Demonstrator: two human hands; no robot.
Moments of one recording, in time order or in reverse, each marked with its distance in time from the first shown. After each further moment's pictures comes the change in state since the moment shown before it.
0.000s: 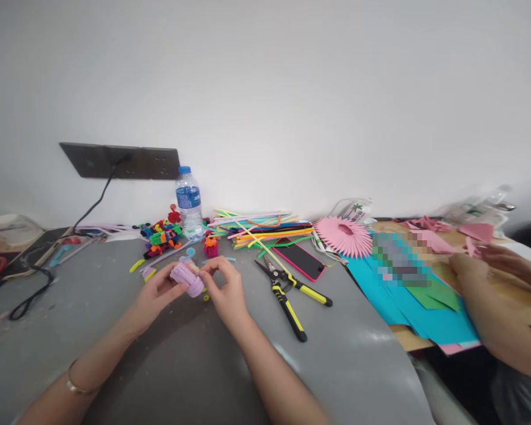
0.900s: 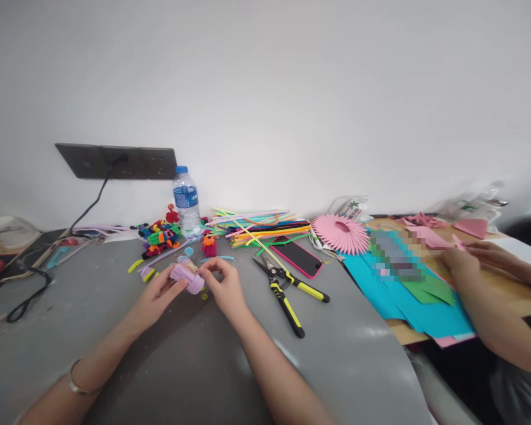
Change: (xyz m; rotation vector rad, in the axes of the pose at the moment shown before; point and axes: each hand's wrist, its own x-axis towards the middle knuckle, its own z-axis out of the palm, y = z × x) left_hand -0.001 0.001 0.002 0.142 -0.001 0.008; right_hand 0.005 0.017 0.000 0.106 -0.062 0.184
